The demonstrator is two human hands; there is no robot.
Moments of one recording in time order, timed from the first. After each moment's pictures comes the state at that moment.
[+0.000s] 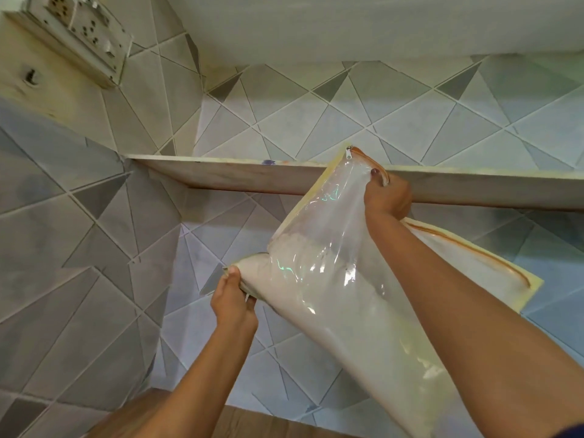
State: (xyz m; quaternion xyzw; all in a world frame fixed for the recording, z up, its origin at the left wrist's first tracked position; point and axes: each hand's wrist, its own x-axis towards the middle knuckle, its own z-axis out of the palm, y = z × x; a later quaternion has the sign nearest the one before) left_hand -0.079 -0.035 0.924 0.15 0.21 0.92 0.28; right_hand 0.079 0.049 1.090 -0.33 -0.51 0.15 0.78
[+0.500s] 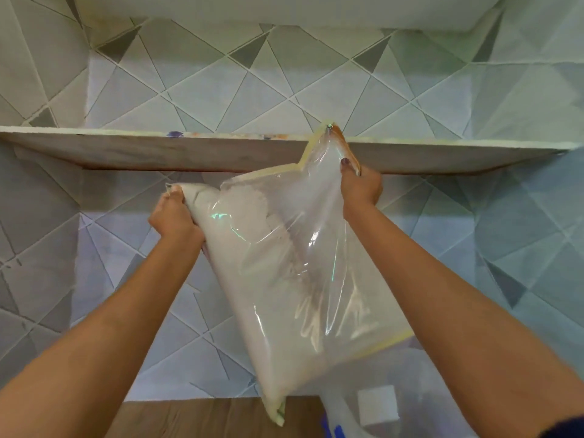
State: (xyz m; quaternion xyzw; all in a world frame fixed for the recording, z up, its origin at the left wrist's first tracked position) left_hand -0.060 0.022 1.024 0.19 0.22 0.93 0.21; right_hand 0.171 0.088 1.068 -0.33 -0.49 0.23 0.78
